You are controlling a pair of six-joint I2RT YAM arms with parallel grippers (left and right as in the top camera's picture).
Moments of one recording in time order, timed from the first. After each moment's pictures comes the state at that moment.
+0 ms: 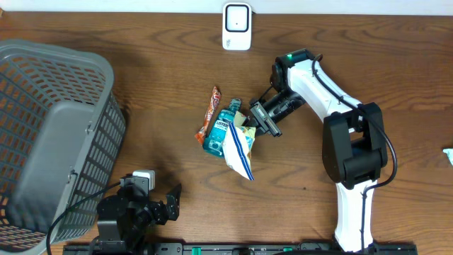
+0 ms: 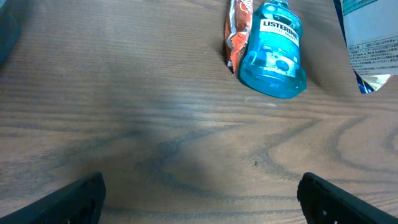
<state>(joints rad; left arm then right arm) -0.01 0.00 0.23 -0.89 0.31 -0.10 0.34 2.22 1.74 -1.70 -1.18 0.44</state>
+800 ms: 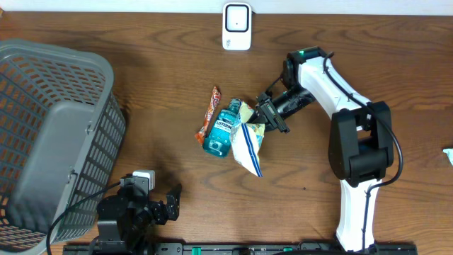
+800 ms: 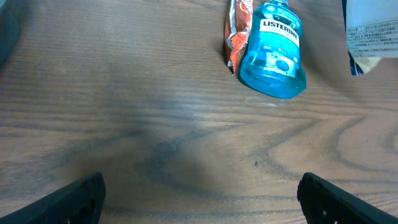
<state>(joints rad) -0.01 0.00 0.23 -0.89 0.31 -0.10 0.28 2.22 1.74 -1.70 -1.16 0.25</state>
